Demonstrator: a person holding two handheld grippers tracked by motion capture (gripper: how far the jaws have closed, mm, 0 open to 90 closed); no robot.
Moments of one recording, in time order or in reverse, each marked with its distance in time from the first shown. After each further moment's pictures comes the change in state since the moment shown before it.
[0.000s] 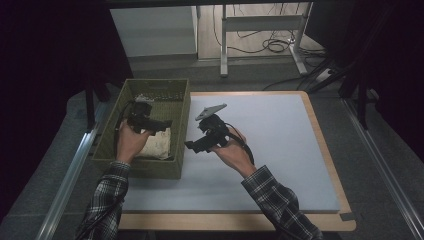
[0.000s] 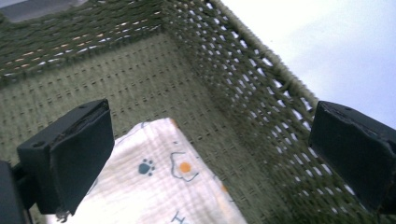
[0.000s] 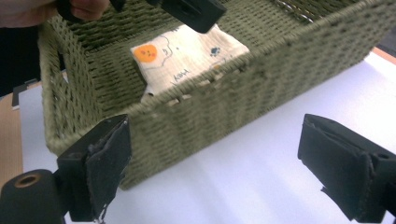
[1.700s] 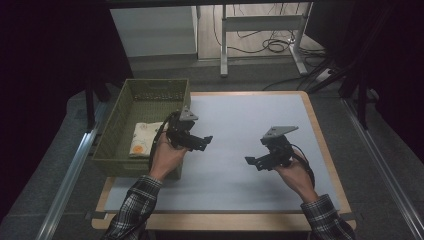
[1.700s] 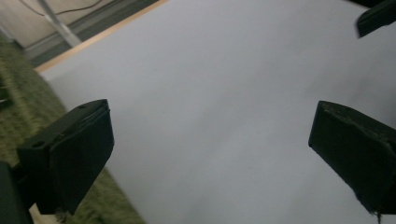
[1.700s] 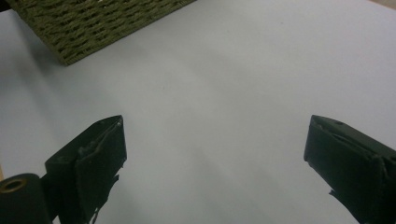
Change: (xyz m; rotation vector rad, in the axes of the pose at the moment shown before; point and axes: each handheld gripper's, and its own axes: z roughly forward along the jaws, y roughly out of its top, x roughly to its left) left arm -0.130 0.012 0.013 -0.064 -0.131 0.211; right arm -0.056 -0.130 -0.114 0.022 -0.127 0.095
